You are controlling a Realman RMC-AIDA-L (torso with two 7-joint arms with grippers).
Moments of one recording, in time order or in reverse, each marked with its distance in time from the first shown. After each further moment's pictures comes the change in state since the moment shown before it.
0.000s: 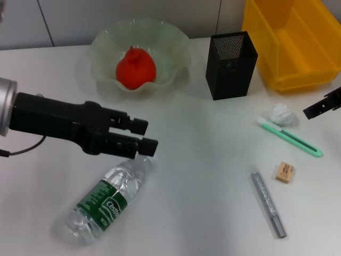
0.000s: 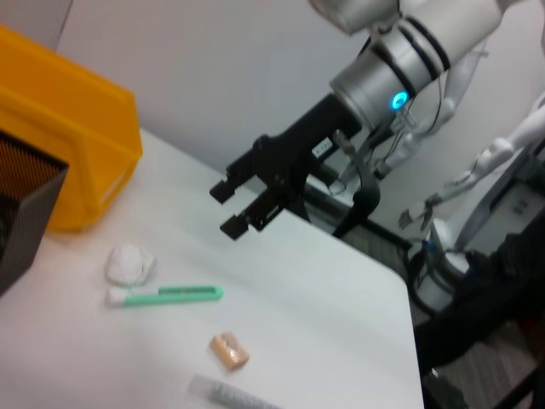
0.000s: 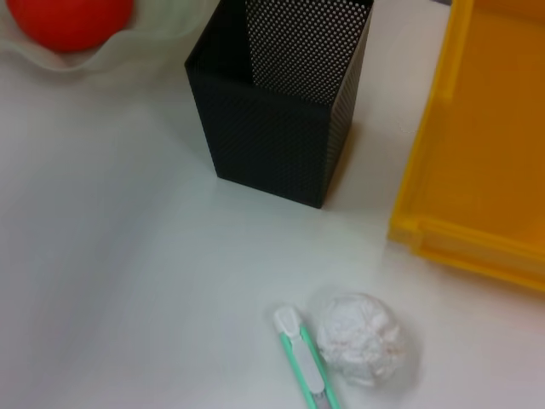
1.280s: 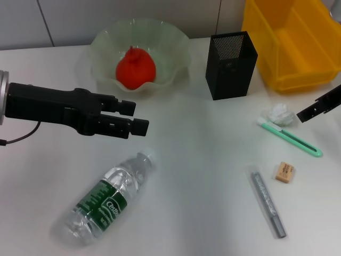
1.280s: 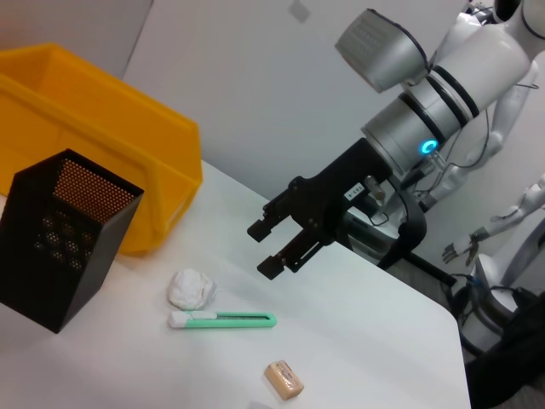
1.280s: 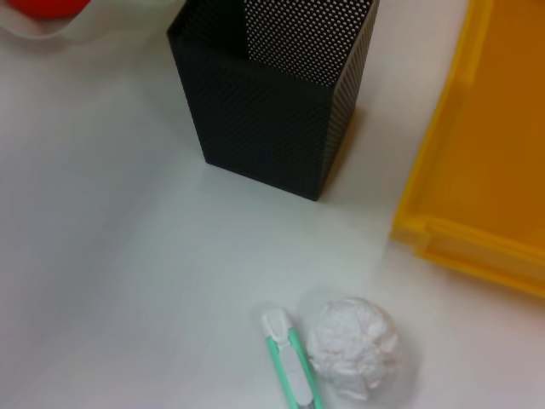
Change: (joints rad) left arm -0.050 -0.017 -0.171 -0.065 0.114 -0.014 0.052; right arm 0.043 -0.007 -0.002 0.151 -0.038 0.098 -0.047
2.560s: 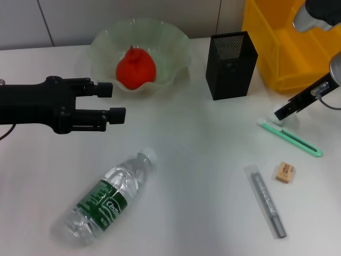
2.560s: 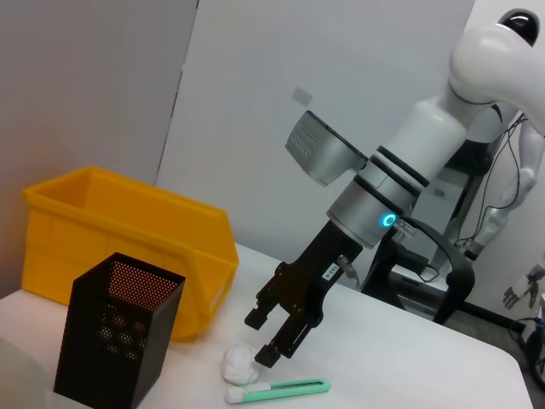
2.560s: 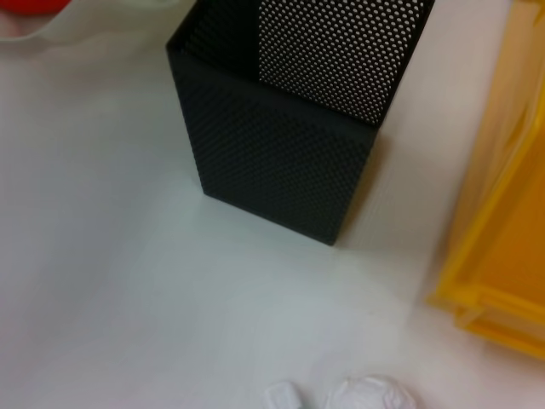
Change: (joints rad) left arm 0.128 -0.002 -0.021 0.055 -0.130 -0.036 0.215; right arm 0.094 0.007 -0.034 0.267 -0.043 0.236 0.000
